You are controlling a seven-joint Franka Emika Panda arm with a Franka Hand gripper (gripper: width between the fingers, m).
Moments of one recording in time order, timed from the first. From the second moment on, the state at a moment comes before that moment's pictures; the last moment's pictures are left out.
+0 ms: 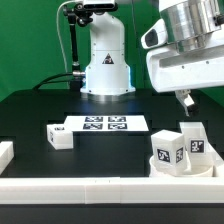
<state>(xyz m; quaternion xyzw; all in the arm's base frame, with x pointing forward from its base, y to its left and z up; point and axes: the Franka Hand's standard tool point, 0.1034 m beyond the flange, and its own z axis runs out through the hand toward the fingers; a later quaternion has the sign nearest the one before) 0.625 0.125 0.107 -0.91 0.39 -0.02 0.14</state>
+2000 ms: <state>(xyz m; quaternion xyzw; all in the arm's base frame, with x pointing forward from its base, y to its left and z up) 0.627 0.115 0.100 -0.90 -0.44 -0.07 0.03</state>
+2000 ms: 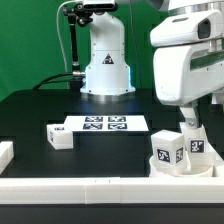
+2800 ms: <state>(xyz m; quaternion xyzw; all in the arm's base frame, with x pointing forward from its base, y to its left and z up) 0.624 0.106 0.085 -0.75 -0.65 -0.04 -0.01</state>
